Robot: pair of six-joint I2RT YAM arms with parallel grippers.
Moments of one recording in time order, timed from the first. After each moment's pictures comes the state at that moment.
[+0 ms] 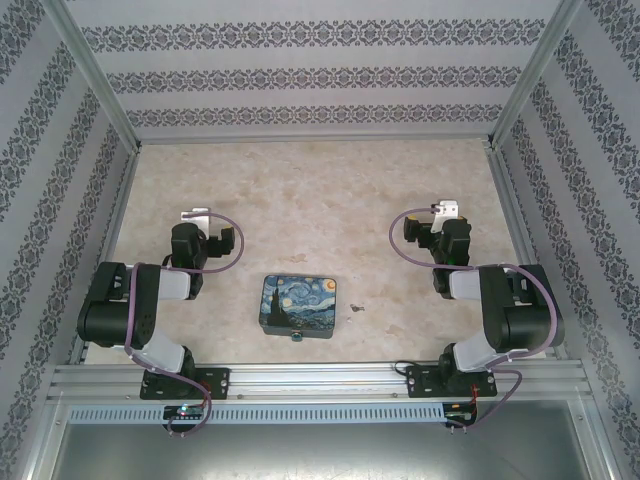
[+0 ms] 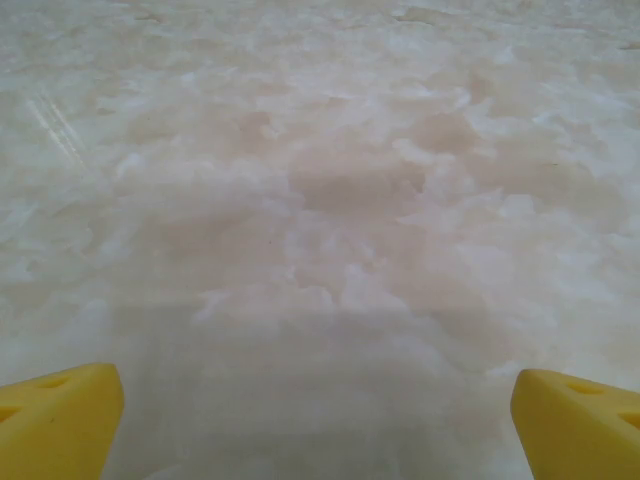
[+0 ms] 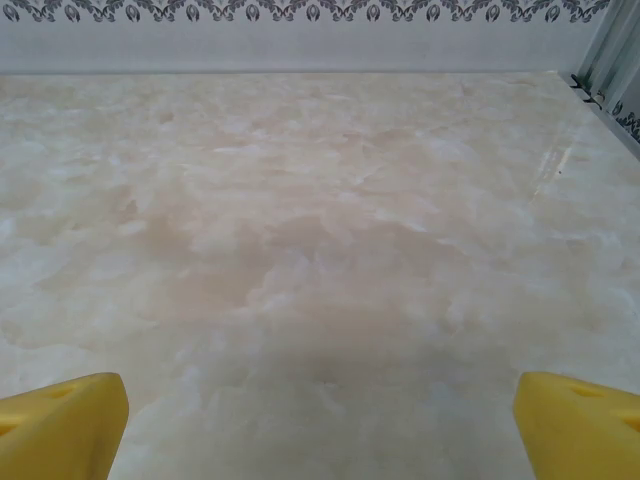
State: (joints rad) left arm 0.00 1.57 0.41 0.69 -0.04 -0.01; right arm 0.01 1.53 0.39 0.78 0.02 0.03
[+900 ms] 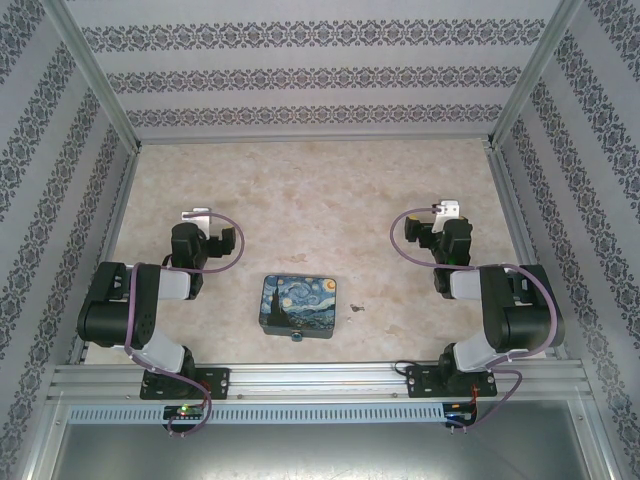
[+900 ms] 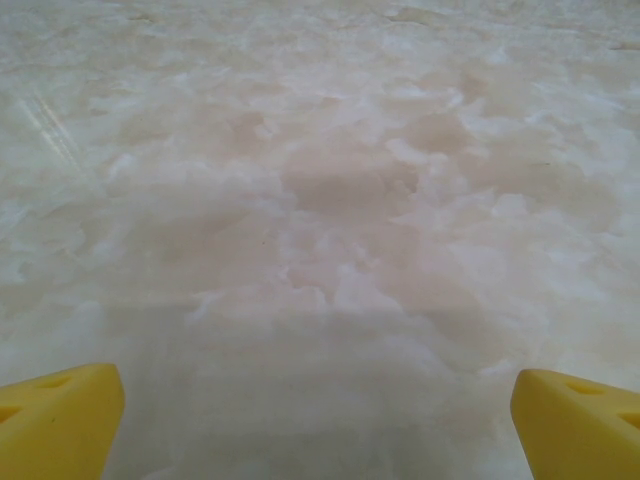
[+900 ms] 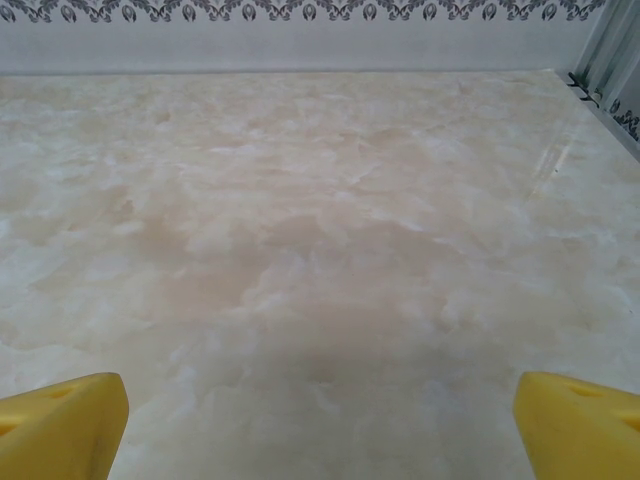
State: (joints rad) left arm 0.00 1.56 0.41 0.68 -0.03 -0.01; right arm 0.00 1.52 0.39 0.77 0.01 0.03
